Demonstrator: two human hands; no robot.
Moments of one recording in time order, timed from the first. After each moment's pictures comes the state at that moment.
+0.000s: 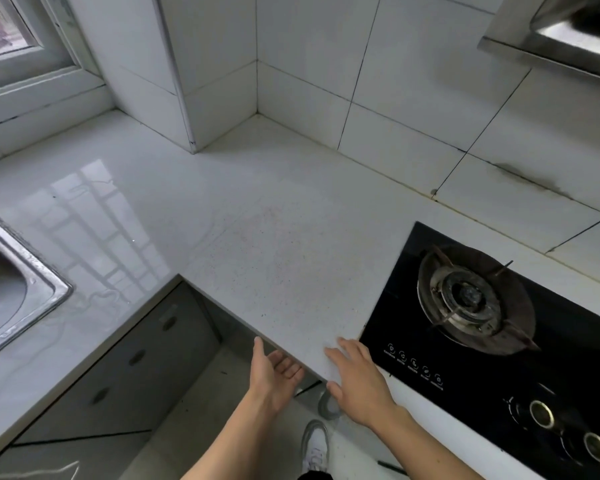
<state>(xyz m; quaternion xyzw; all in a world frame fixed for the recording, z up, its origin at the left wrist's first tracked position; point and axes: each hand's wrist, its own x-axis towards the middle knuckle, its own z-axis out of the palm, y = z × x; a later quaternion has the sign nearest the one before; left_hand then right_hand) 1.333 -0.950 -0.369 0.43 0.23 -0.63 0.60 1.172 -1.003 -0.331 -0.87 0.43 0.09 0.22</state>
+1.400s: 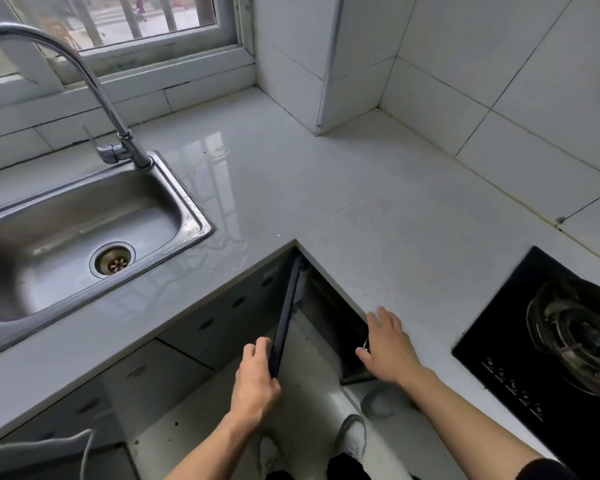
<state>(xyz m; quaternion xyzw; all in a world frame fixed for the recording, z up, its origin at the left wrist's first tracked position) 1.438 -0.757 -0.372 0.88 -0.26 -0.28 0.27 1.293 -0.961 -0.316 -0.90 0.38 0.17 0.14</state>
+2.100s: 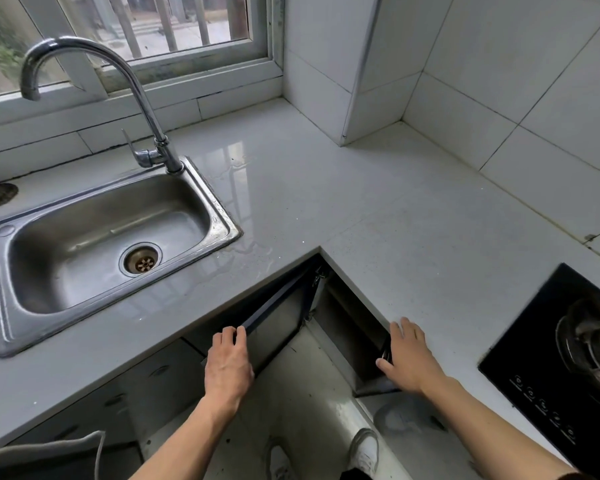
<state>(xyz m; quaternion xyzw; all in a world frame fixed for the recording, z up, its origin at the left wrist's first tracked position) 1.516 -0.712 -0.384 0.93 -0.33 -0.13 0.06 1.301 -0.958 -0.322 -0.89 0.38 0.19 0.14</state>
